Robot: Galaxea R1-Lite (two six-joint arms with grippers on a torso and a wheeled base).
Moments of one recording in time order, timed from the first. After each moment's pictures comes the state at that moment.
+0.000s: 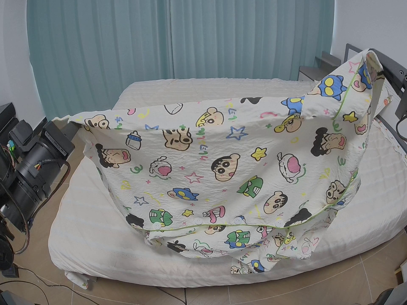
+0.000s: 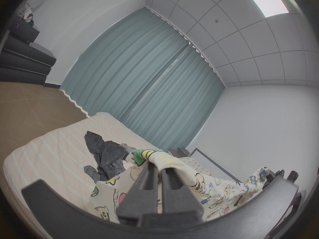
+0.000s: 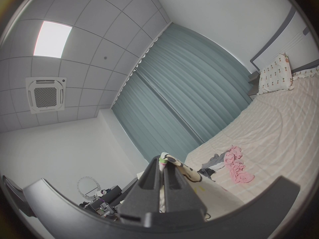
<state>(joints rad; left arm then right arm) -0.39 1.31 -0.44 -1.02 0.17 -0.64 0.47 1.16 -0.79 -0.69 -0.01 0.66</state>
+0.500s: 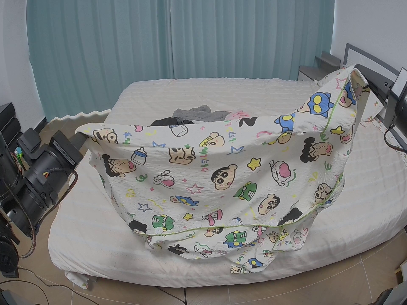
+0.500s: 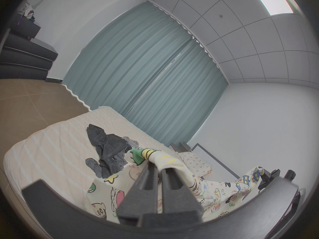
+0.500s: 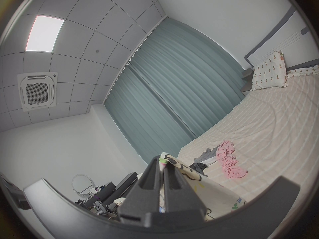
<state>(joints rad) -0.42 1.33 -0.42 -1.01 0.17 -0.65 0.45 1.22 -0.77 -0.70 -0.01 0.66</state>
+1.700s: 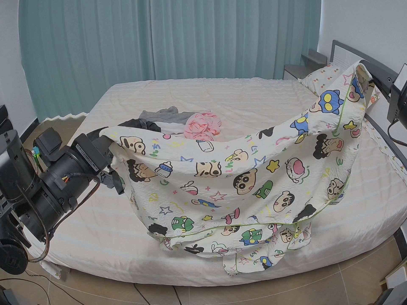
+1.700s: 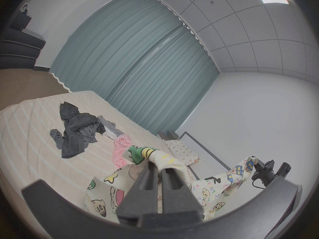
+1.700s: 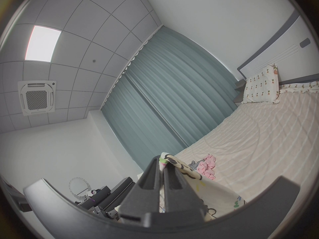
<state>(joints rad) -0.54 1.40 -0.46 -1.01 0.19 -0.65 0.40 1.21 -0.80 -0.70 0.00 0.66</state>
